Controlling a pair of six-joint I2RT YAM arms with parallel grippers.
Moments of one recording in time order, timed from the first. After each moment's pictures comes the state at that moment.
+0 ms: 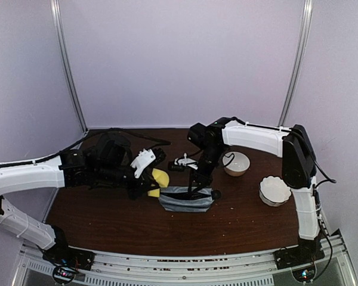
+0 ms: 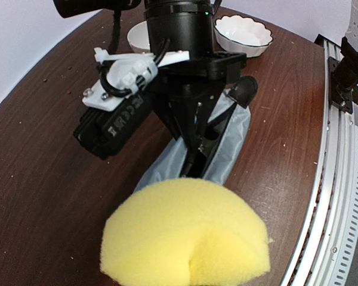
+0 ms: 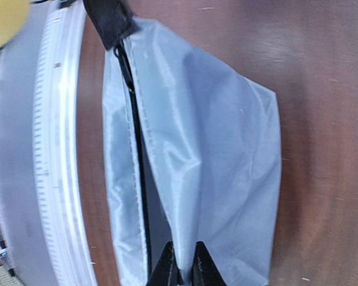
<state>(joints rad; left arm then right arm) -0.97 1.27 0.96 -0.37 0.13 0.07 0.76 2.17 1.87 -1.15 -0.56 -0.62</state>
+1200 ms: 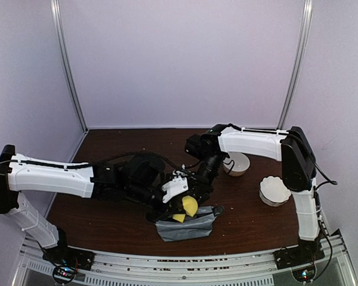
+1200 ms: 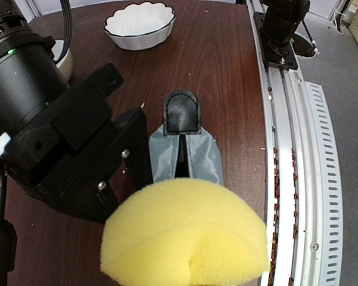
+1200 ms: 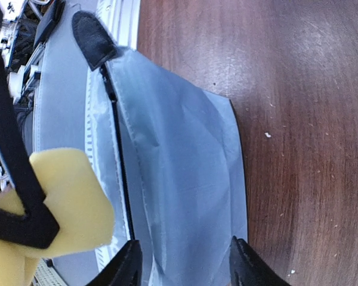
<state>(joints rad) -1.16 1.50 1.02 -0.25 0.23 0.20 0.82 2.15 1.80 -1.25 -0.75 -0.61</state>
